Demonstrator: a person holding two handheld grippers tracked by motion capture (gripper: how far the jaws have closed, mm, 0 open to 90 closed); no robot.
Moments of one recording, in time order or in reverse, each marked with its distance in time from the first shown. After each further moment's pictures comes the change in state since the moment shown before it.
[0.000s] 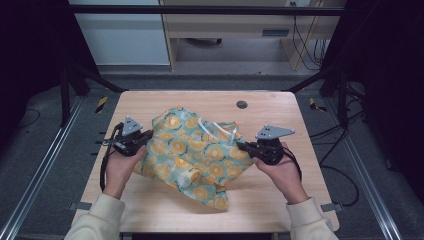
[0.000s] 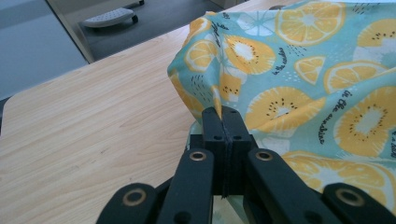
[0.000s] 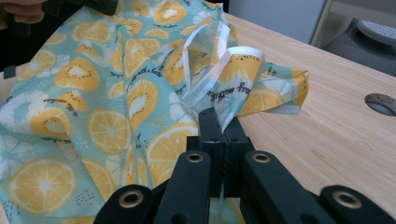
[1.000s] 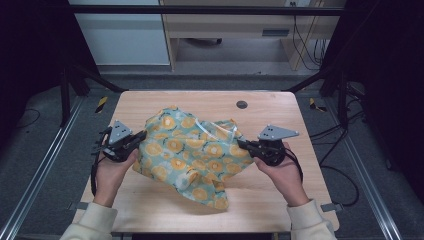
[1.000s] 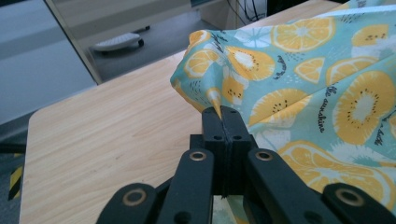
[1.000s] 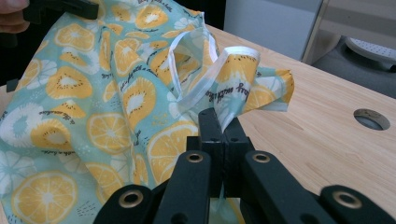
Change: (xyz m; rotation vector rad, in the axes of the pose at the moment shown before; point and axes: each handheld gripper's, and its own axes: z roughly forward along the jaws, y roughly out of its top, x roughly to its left) left arm -0.001 -0.004 -0.034 -0.101 0.013 0.022; right arm 0.008 0.006 -0.011 -0.060 -0.021 -0.005
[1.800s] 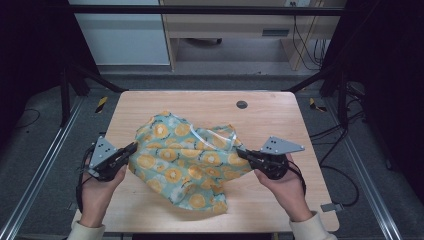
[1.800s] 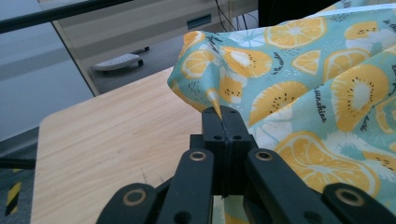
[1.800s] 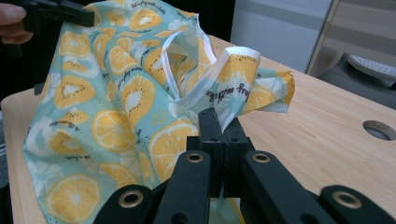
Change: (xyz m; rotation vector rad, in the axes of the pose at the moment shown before) left arm -0.013 -0.026 -0.051 -0.088 -0.019 0.000; right arm 0.032 -0.007 -0.022 -0.058 0.016 -0.023
